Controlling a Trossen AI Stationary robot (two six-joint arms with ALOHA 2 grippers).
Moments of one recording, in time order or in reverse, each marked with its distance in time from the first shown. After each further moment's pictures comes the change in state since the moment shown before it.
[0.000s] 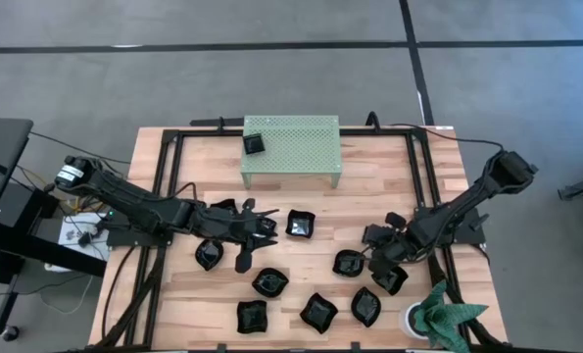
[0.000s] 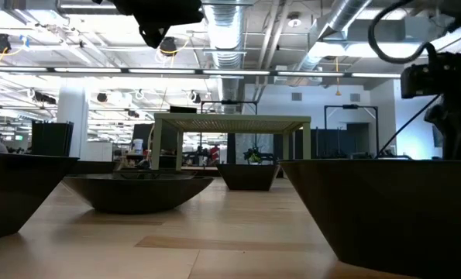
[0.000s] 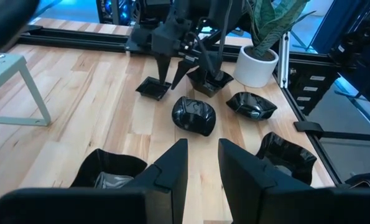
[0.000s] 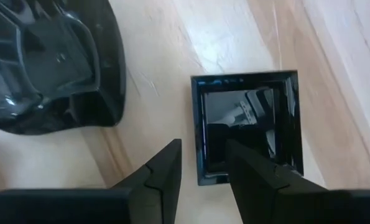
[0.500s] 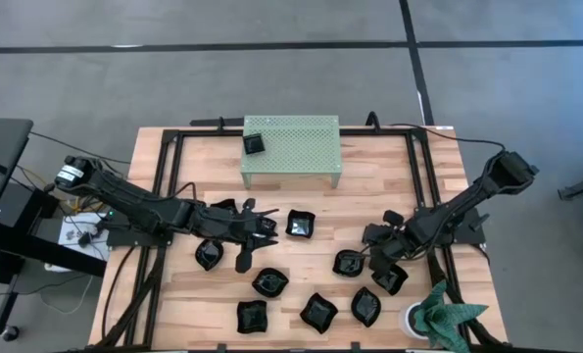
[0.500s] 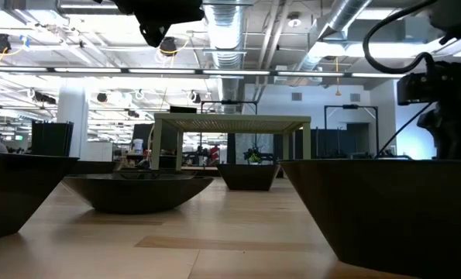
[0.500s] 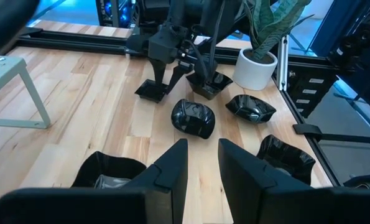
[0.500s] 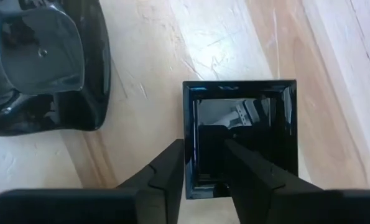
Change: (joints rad) left arm 0.000 0.000 0.000 0.010 0.000 0.000; right arm -0.036 0.000 -0.033 0.043 0.000 -0.095
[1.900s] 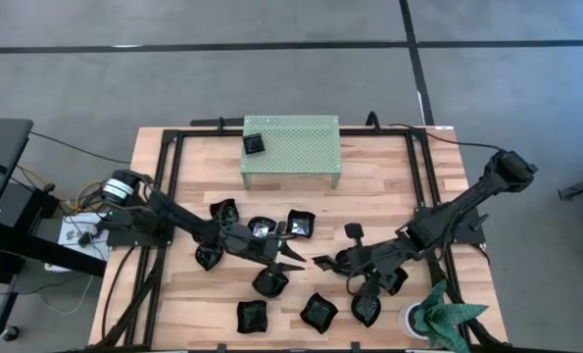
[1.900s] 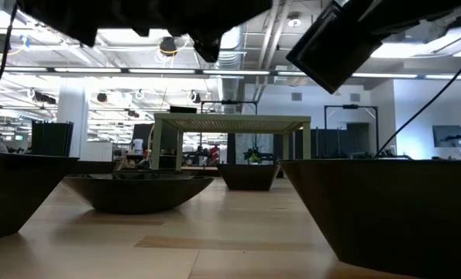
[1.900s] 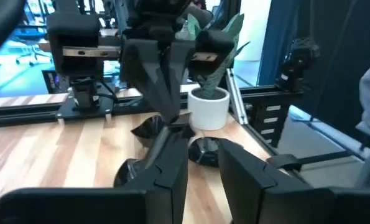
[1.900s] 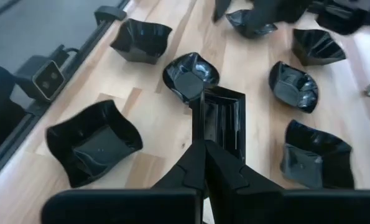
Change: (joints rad) left arm -0.016 0.468 0.001 0.758 0.169 0.190; right arm 0.051 0.000 0.236 0.505 0.025 -0.735
